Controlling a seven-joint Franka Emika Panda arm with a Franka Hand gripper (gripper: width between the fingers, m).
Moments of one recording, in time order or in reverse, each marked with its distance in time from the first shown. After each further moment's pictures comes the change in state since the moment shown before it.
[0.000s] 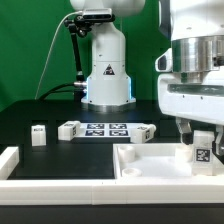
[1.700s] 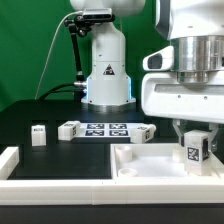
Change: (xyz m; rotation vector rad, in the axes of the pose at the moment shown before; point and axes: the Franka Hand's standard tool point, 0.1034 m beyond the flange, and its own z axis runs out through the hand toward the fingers) arm 0.008 0.003 0.001 0.007 0.026 -0.095
